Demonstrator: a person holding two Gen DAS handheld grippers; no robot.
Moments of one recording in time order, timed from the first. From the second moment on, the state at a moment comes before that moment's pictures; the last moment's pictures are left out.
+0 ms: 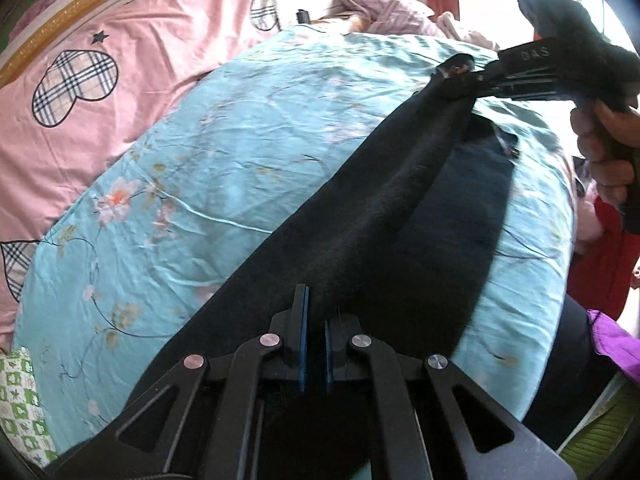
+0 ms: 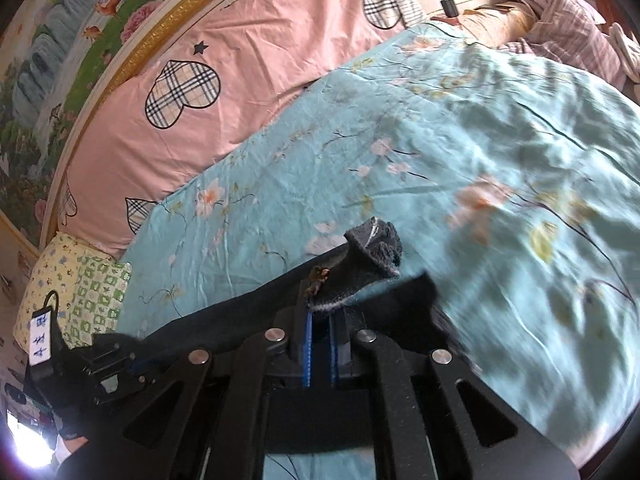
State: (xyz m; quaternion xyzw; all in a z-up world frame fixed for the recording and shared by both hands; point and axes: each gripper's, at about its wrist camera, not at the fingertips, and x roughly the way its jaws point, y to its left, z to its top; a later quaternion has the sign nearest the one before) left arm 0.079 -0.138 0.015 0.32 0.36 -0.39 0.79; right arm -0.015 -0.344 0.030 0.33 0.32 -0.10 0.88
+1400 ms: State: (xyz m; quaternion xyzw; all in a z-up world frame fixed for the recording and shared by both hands) left arm 0.043 -0.077 0.000 0.15 0.44 -0.34 0.82; right arm -0.095 -0.330 0.029 0.29 0.29 -0.17 0.90
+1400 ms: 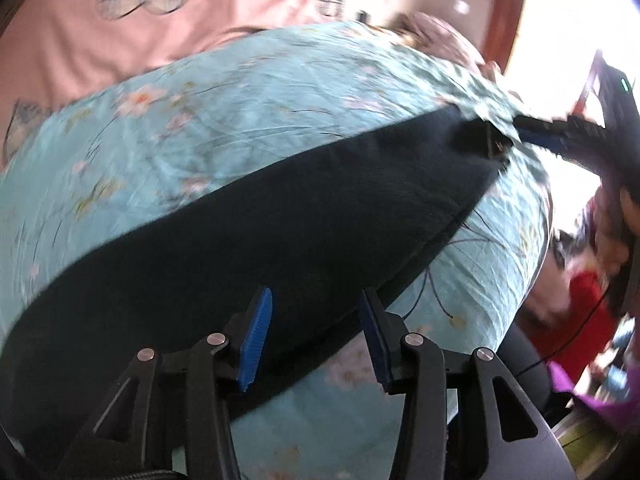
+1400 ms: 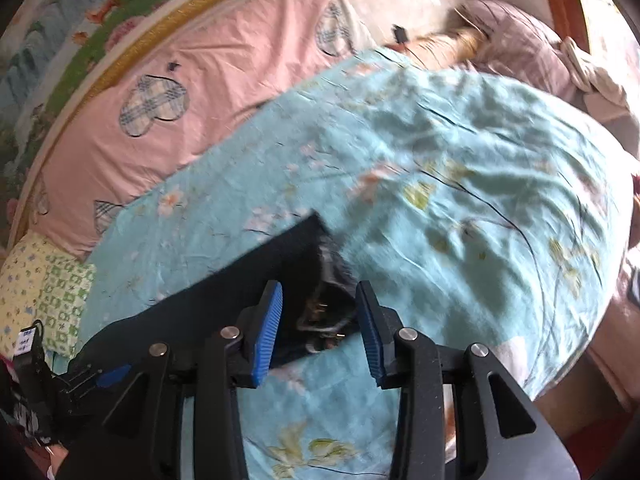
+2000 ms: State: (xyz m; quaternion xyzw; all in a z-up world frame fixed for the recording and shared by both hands) left arm 0.047 0.103 0.002 -0.08 0.47 -0.14 0.87; right arm -0.010 -0.187 0.020 0.16 0.35 0.08 0.92
